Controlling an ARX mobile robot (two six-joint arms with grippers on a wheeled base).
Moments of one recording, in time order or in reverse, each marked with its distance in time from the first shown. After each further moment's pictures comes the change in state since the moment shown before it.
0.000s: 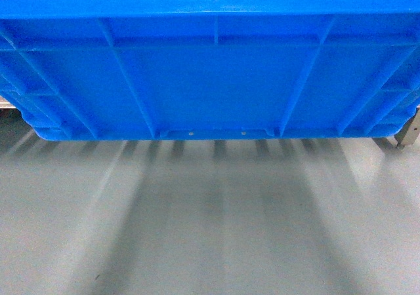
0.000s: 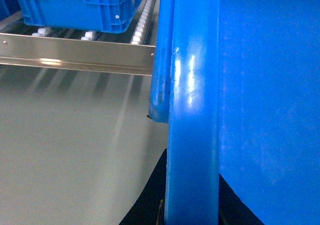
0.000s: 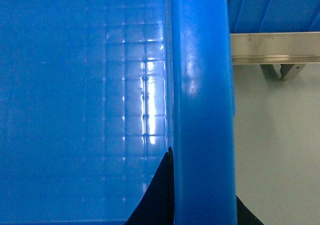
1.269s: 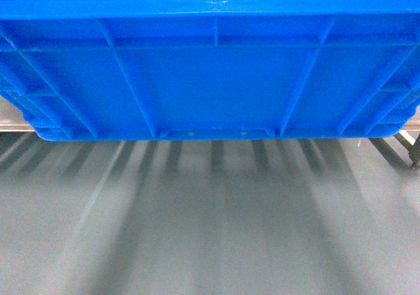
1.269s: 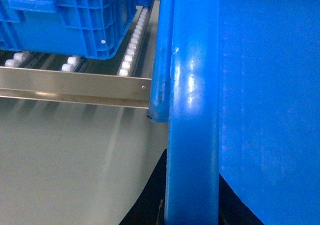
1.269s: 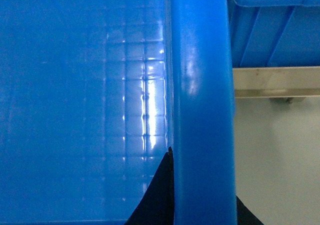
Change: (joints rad) left arm 0.000 0.000 0.000 0.002 0.000 0.000; right arm 0.000 0.000 0.000 0.001 0.000 -0.001
